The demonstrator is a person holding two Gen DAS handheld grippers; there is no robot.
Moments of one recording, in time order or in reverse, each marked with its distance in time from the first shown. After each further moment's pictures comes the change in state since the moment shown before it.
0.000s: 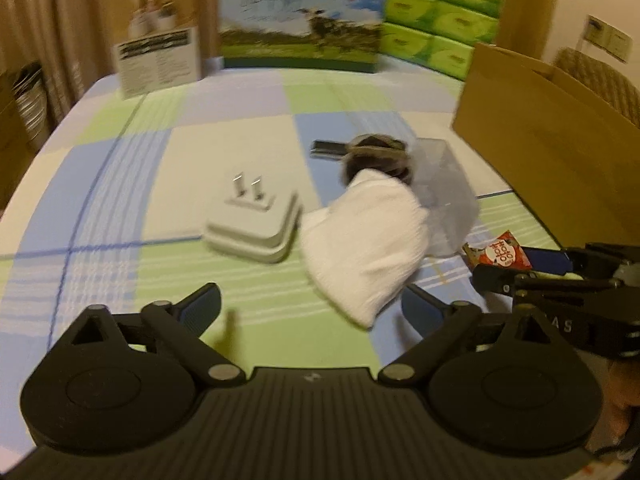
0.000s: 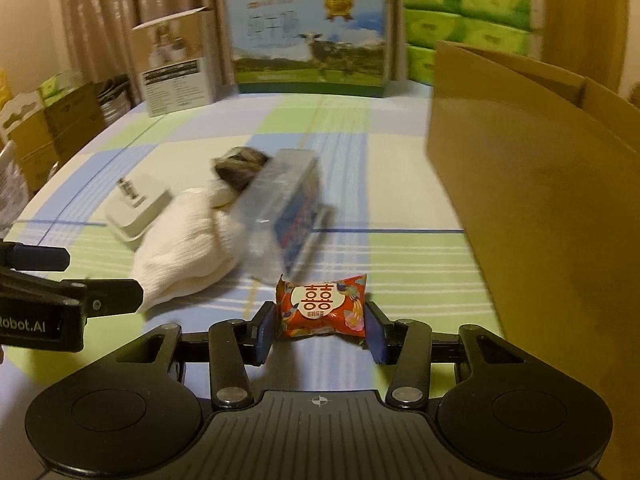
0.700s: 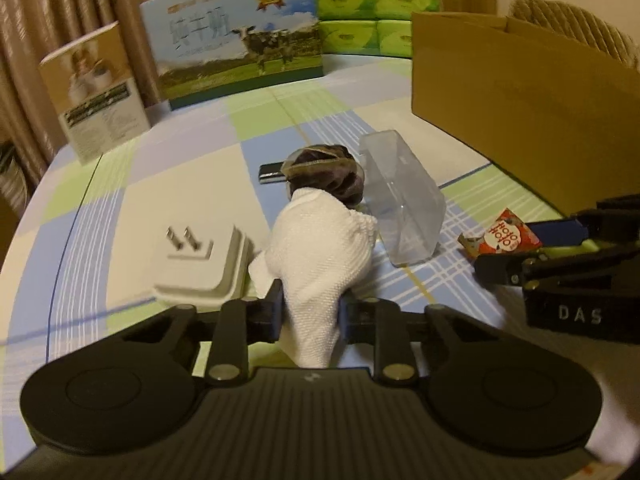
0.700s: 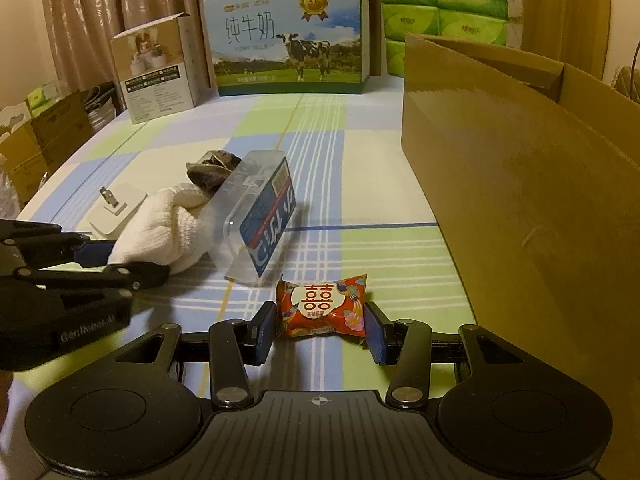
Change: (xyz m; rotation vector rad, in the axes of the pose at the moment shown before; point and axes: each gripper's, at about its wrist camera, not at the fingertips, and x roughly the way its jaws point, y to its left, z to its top) left arm 0.020 -0.039 0.005 0.192 -0.030 0.028; right arm -0.009 -0.009 0.000 0.019 0.003 0.005
